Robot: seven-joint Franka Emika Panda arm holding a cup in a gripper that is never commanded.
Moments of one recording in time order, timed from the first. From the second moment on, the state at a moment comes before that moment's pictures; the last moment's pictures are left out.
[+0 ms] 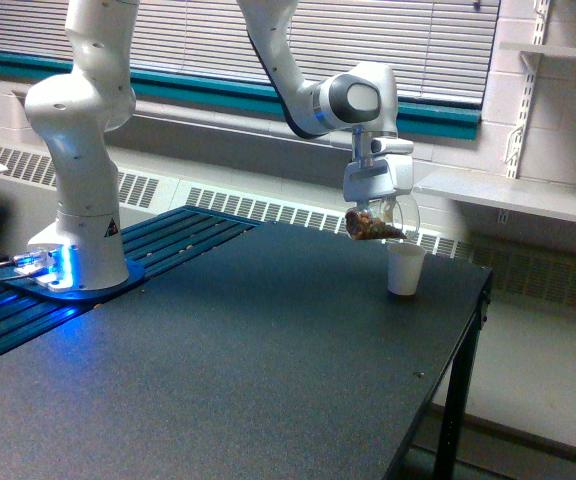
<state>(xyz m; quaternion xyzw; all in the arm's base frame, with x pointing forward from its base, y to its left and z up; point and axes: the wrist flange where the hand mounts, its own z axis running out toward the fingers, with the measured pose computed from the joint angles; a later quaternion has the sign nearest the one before) 0.471 0.272 0.261 0.98 0.03 0.12 0.14</state>
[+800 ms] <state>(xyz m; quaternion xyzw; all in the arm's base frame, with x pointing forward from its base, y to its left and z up) 0.472 0.280 0.267 0.98 0.07 0.11 0.18</state>
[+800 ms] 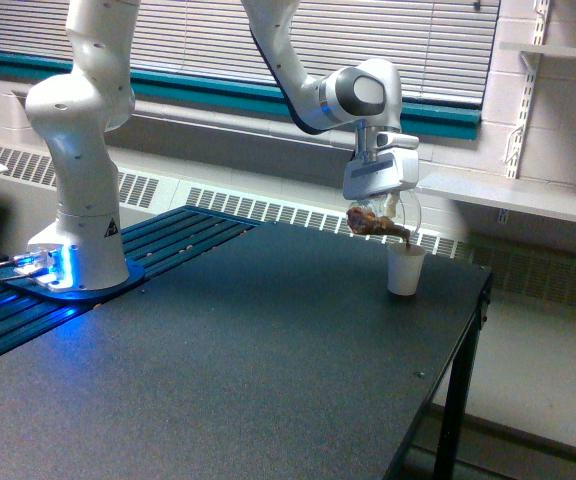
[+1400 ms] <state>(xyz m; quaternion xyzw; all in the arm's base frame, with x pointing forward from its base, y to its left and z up) 0.471 0.281 0.263 0.97 0.08 0.10 0.20</state>
